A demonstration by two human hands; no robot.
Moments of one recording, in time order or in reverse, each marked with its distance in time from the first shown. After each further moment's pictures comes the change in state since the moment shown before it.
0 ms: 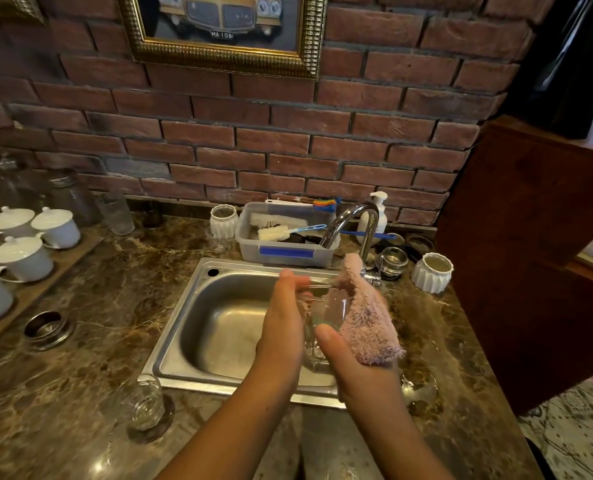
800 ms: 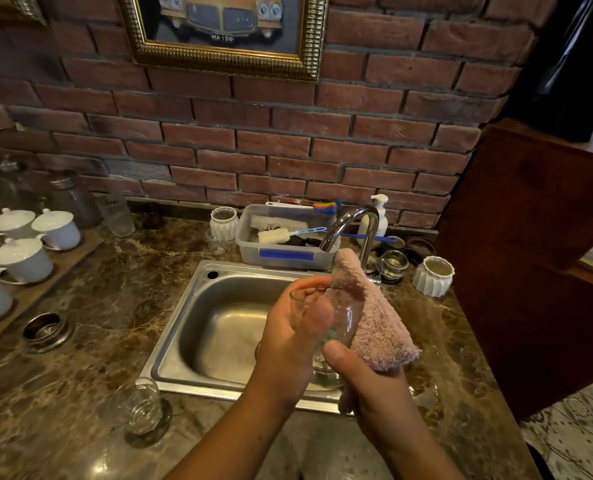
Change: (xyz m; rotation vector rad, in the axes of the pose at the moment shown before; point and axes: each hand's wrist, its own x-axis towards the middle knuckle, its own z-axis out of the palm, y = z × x) left_hand -0.009 -0.007 -0.007 -0.084 -0.270 0.334; right_hand 0.009 0.002 -0.012 0.183 -0.101 -0.047
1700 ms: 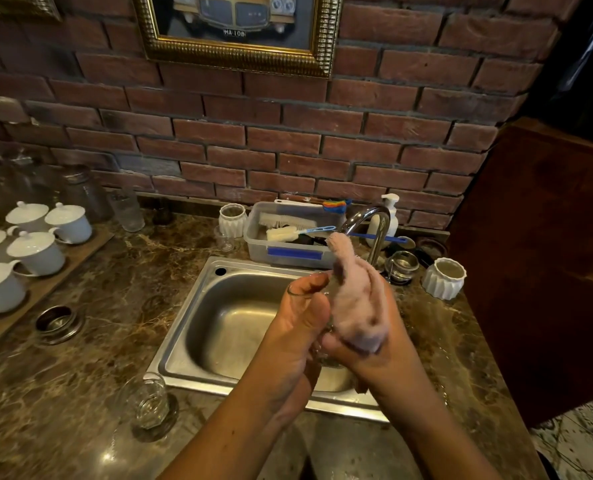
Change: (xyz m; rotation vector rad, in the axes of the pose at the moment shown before) left_hand 0.002 0.002 -0.010 -0.300 -0.062 -0.262; right_hand 0.029 -0.021 -0.005 -0.230 -0.243 -0.357
